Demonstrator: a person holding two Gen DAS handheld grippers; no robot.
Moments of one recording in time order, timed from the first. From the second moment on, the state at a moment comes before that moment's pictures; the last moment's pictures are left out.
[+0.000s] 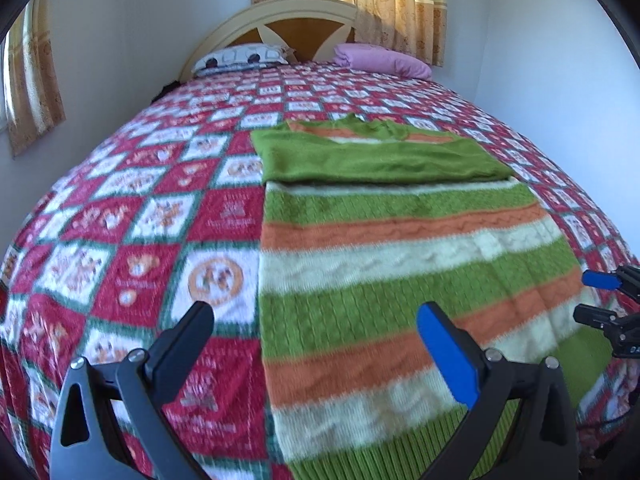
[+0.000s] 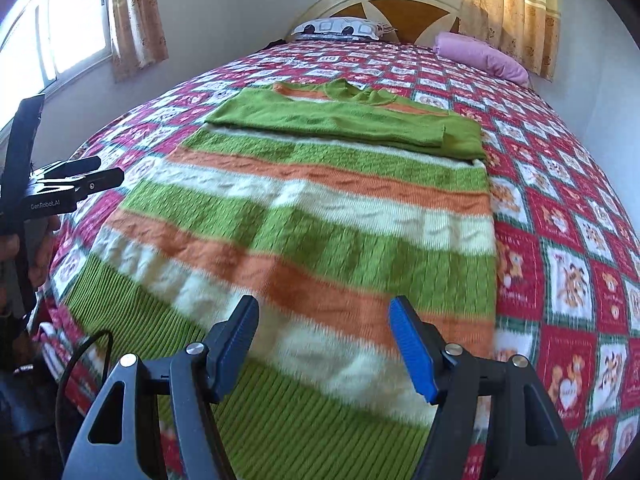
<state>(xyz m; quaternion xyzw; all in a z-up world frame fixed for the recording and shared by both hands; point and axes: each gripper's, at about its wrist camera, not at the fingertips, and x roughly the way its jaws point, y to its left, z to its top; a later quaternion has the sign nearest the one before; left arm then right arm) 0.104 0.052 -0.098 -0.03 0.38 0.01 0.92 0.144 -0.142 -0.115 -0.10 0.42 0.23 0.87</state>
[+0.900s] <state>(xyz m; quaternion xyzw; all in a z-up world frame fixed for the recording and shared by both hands) 0.031 0.064 -0.150 -0.16 0.49 -0.09 0.85 0.053 -0.183 -0.122 -0.06 0.43 0.23 0.87</state>
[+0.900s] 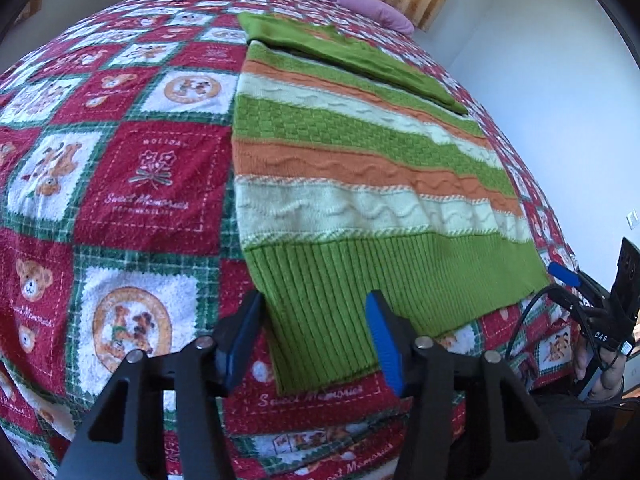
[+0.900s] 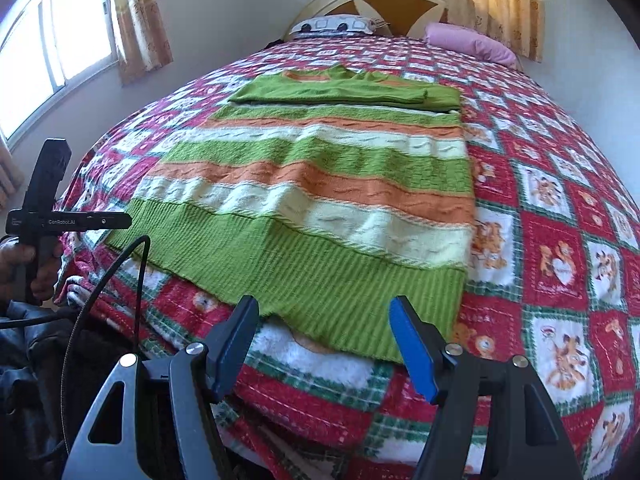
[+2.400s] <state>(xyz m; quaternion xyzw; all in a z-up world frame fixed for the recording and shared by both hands) 0.020 0.073 -0.107 -0.09 0.42 -0.12 0.89 0.060 -0.259 -0.101 0.12 0.37 0.25 0.89</state>
